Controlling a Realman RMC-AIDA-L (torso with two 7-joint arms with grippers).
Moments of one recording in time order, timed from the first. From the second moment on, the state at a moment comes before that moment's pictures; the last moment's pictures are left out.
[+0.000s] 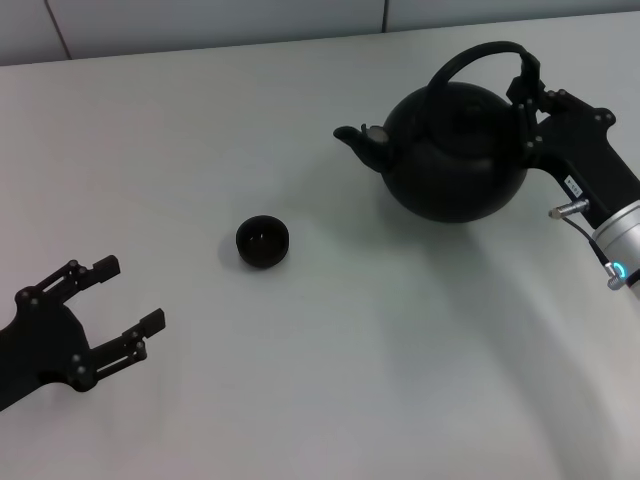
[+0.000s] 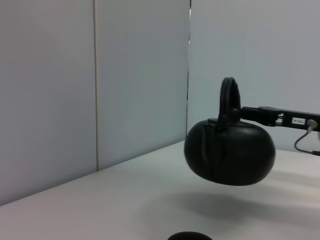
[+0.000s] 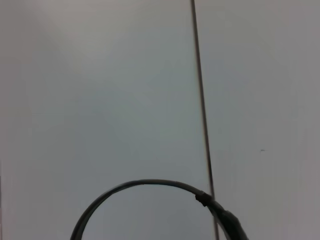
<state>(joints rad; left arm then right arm) -0.29 -2.07 0.58 0.39 1.85 1.60 -0.74 0.45 2.08 -0.02 0.12 -1.58 -1.36 0.26</state>
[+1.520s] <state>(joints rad) -0.31 -2.07 0.58 0.37 1.83 1.60 -0.72 0.68 2.07 -0.59 -0.29 -1.58 -1.17 0.55</state>
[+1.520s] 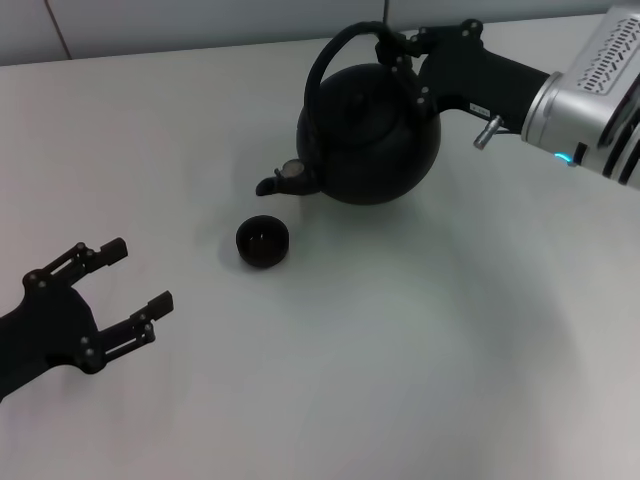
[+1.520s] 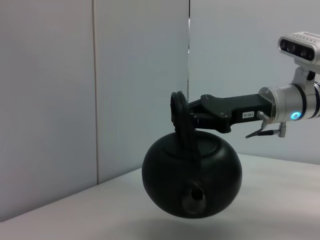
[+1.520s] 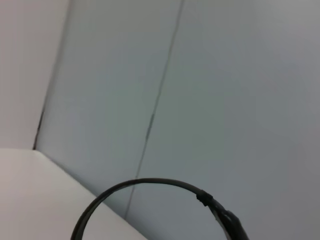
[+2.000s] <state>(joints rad) -0.31 -2.07 0.58 0.37 1.82 1.60 -0.72 0.69 2.08 -0.70 -0.36 -1.58 -1.16 0.51</state>
